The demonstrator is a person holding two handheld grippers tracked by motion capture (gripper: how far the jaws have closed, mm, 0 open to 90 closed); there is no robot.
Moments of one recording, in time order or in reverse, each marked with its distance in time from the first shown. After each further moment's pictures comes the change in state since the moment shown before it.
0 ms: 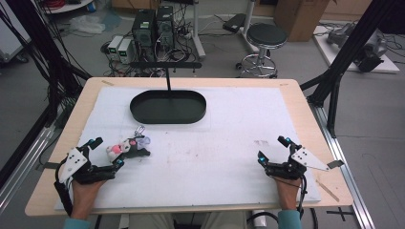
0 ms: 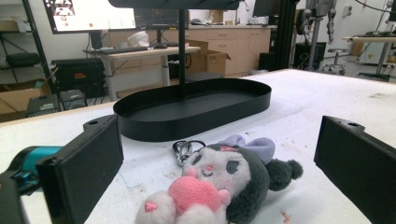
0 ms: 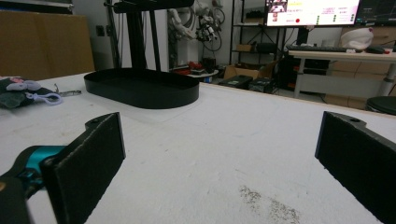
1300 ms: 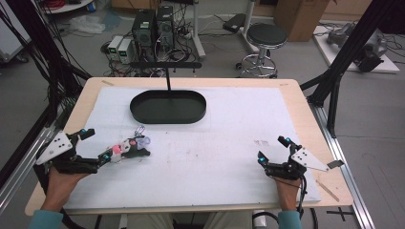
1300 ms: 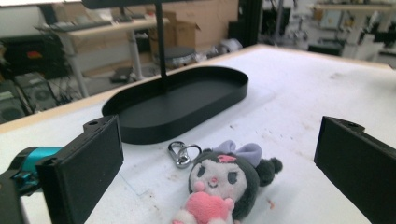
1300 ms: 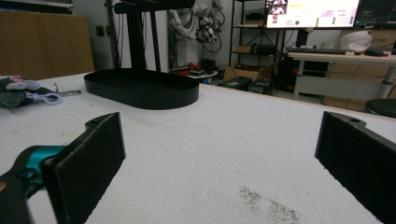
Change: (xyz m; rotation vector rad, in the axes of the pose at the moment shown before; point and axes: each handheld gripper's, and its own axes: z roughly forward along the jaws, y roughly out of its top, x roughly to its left) left arm 0.033 0.061 -0.005 0.190 -0.173 0.033; right arm 0.001 0.000 -0.001 -0.002 -0.002 -0.011
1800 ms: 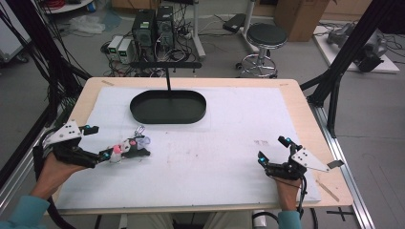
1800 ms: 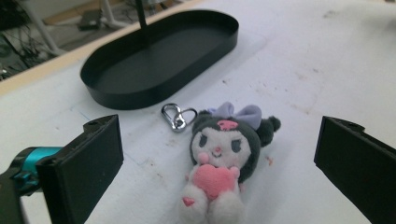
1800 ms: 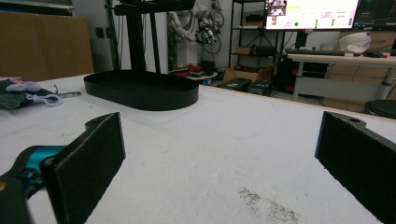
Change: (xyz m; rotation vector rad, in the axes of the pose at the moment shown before) left arm 0.016 0.020 0.016 0.266 -0.102 0.037; right arm 0.000 0.000 0.000 -0.008 -0.003 0.002
